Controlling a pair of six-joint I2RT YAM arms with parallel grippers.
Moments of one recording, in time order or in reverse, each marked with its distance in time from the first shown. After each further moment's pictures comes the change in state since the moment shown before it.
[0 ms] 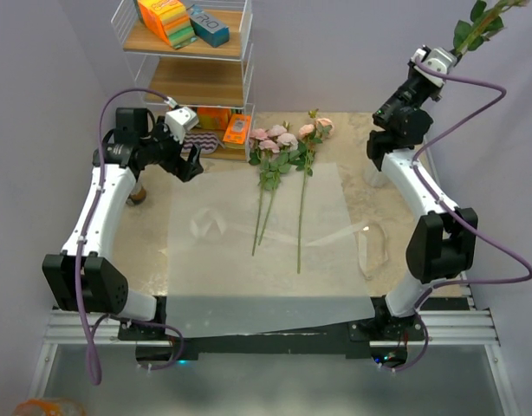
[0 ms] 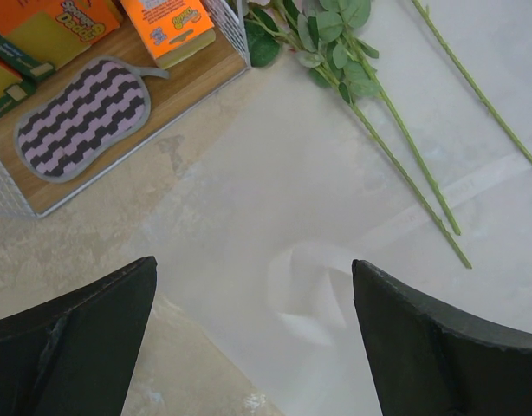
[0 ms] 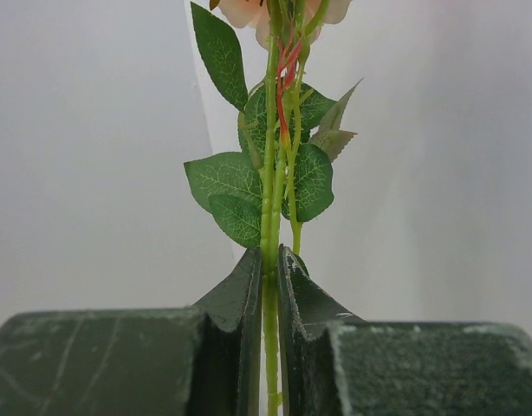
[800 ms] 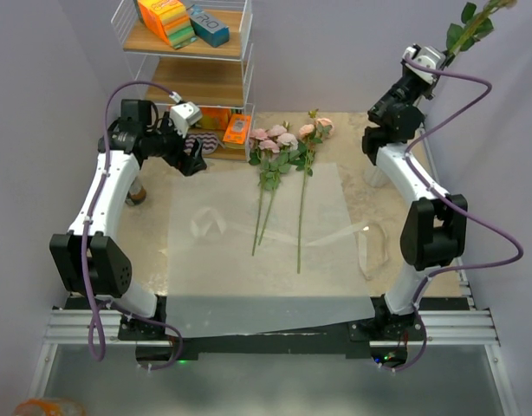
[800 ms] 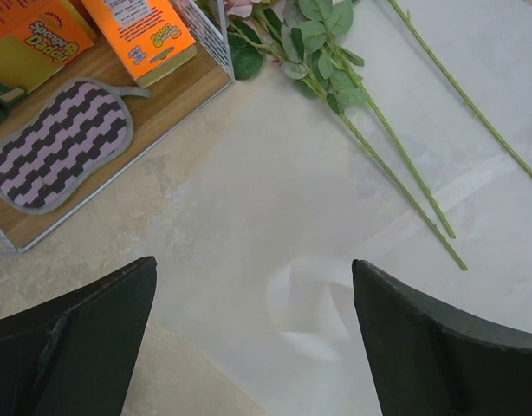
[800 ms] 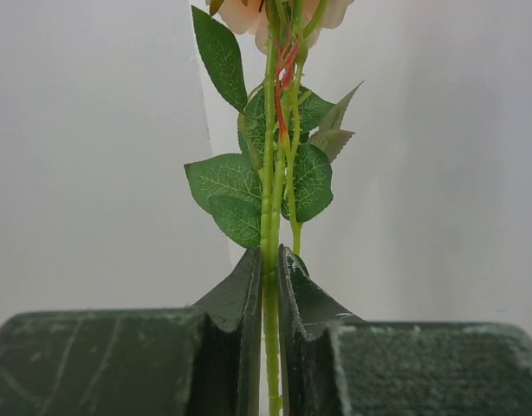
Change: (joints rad) left arm 0.008 0.132 0.114 -0.035 0.080 0.043; right arm -0.014 0.117 0.052 0.065 0.010 -0.056
